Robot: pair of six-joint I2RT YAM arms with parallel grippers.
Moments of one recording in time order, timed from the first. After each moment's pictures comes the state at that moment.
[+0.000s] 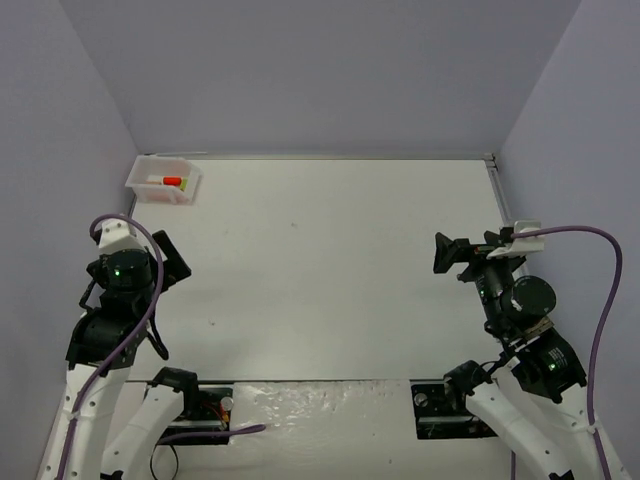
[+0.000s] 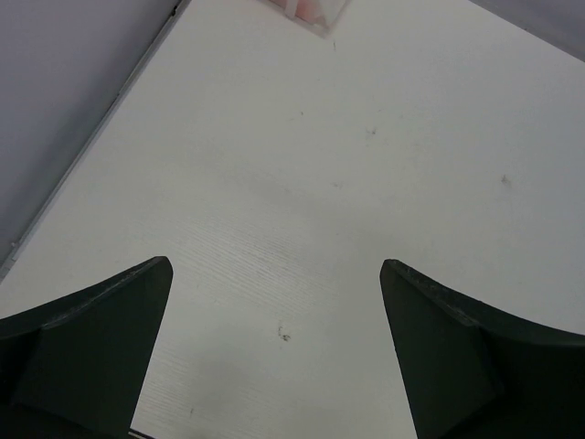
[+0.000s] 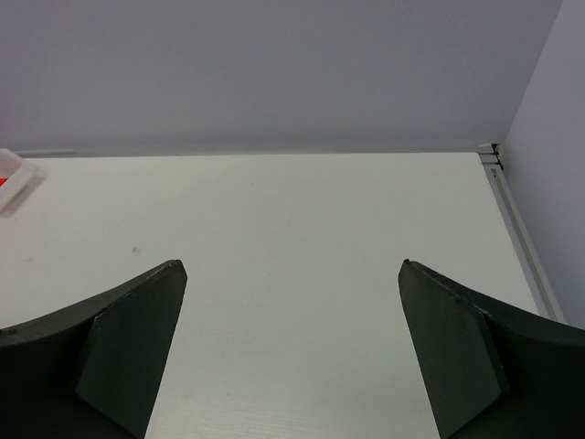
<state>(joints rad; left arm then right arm) -0.18 0.64 1.00 -0.87 -0.45 -0.44 0.48 0.46 0.85 -0.38 0.37 0.10</state>
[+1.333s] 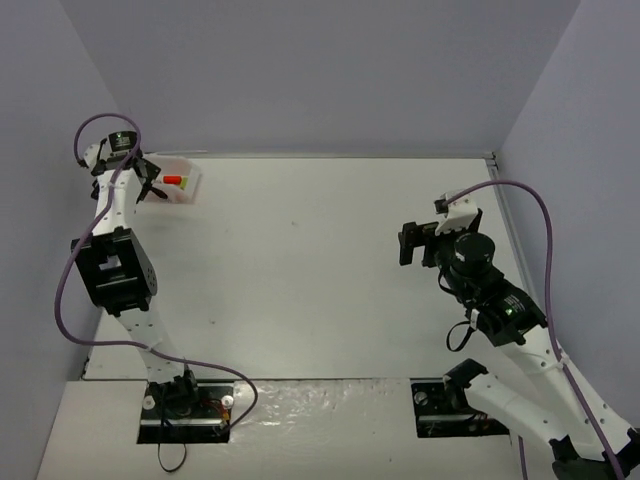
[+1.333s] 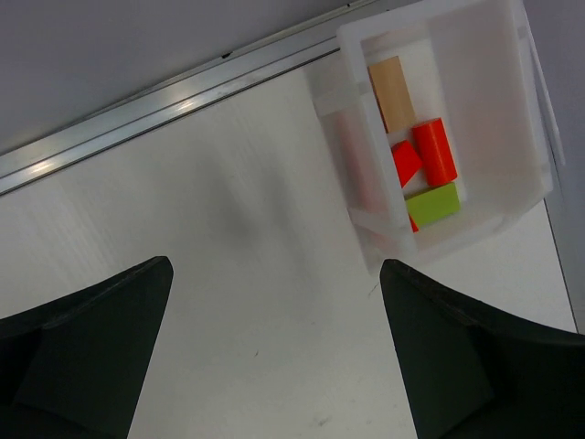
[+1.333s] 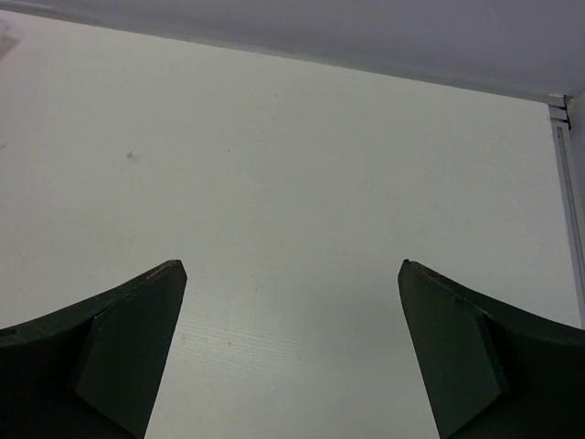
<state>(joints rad) 0.25 1.94 1.79 -0.74 -0.39 -0.86 0.55 0.74 0.87 -0.38 0.33 0.07</state>
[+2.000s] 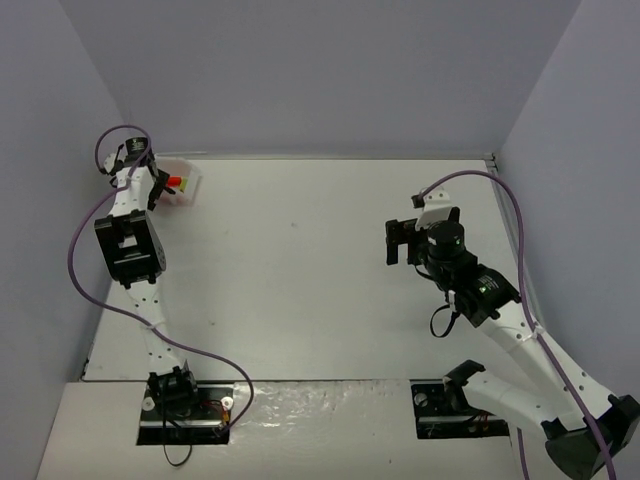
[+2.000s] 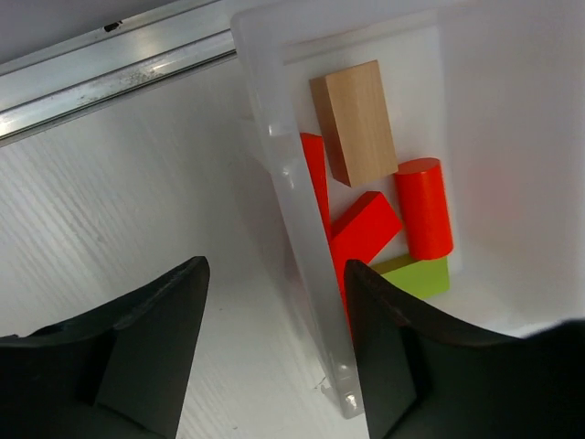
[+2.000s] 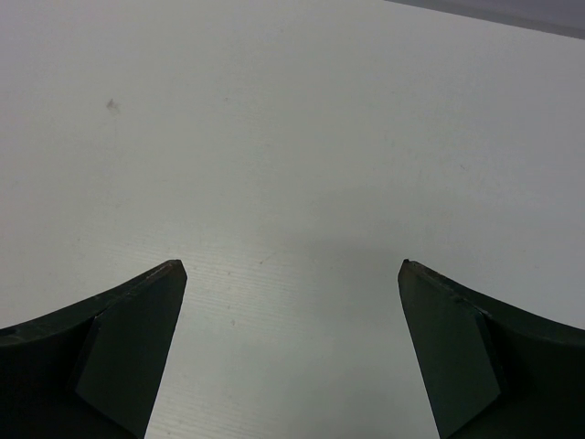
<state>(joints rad) 0.26 2.38 2.15 -0.74 -0.29 -0.97 0.55 0.91 0.87 -0.38 0.31 0.11</state>
